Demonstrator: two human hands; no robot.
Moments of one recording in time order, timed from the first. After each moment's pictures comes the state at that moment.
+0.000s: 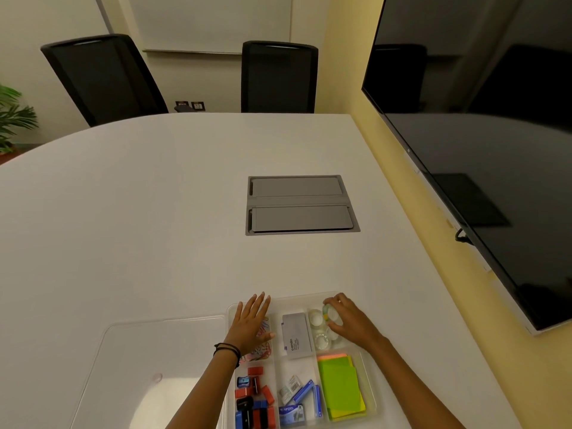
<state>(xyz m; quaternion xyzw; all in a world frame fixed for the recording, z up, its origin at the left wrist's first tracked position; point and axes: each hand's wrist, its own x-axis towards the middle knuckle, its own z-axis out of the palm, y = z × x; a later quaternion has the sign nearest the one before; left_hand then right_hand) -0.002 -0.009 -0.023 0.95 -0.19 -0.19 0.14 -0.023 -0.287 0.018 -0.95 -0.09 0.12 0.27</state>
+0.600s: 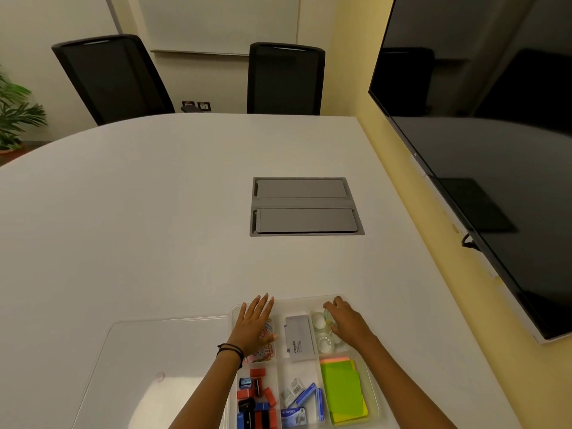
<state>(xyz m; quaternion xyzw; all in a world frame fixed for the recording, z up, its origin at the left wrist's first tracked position) -0.003 -0.009 -0.023 0.95 -0.19 -0.19 0.13 -0.009 -0.270 0.007 -0.97 -0.07 0.19 0.11</state>
